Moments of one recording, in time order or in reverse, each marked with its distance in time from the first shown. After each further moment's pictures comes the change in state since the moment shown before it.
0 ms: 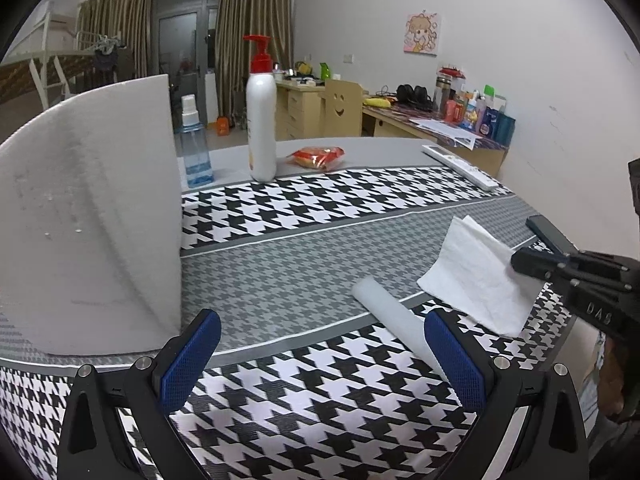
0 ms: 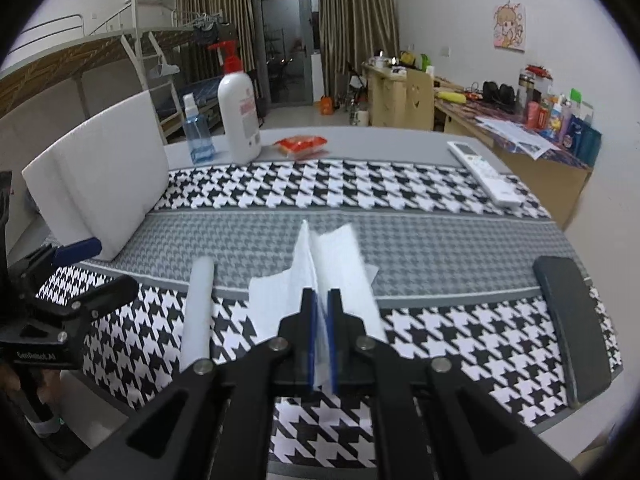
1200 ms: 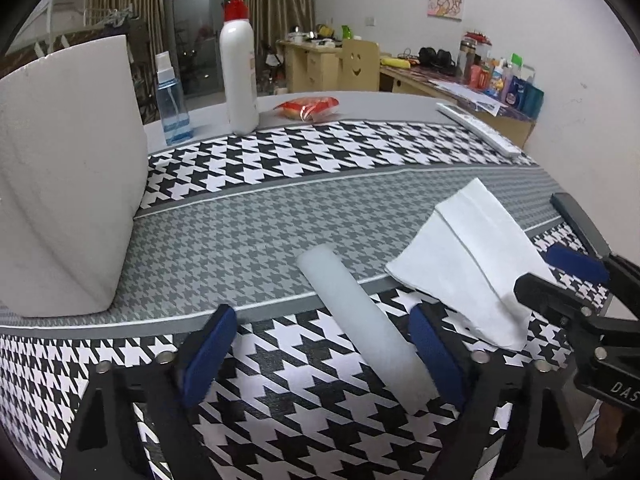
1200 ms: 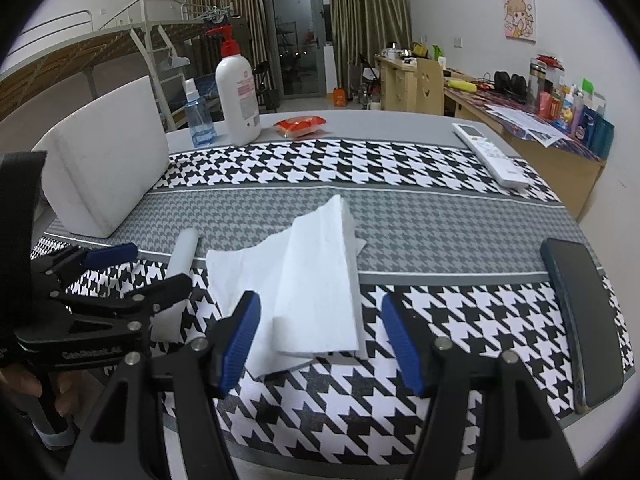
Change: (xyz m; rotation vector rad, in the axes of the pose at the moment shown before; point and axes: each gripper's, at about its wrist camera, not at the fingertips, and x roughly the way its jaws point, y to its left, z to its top) left arm 0.044 -0.048 -0.003 -0.042 0.153 0.099; right arm 0.004 -0.026 -0.016 -0.015 0.016 0.055
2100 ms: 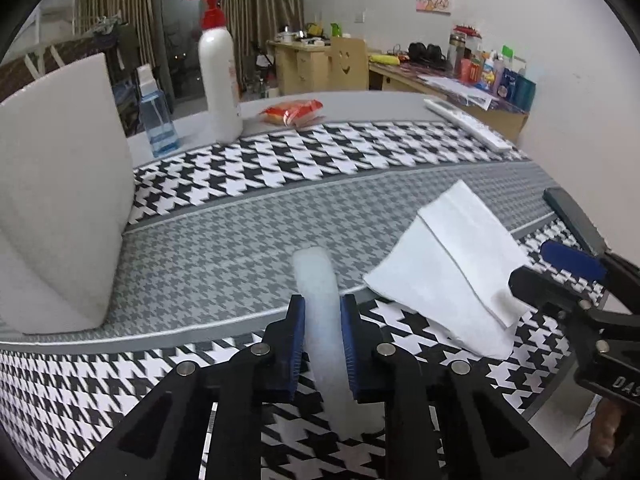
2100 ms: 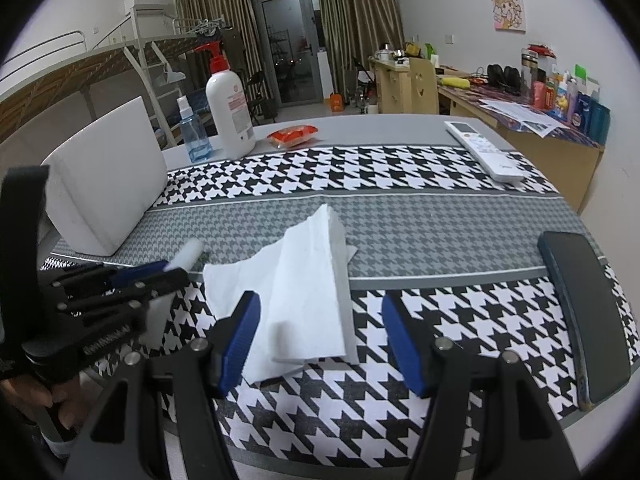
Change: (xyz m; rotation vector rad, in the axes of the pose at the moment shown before) left arm -0.004 -0.008 0.012 0.033 -0.011 -0.008; right arm -0.002 -0.011 0.002 0.055 -0.022 0.024
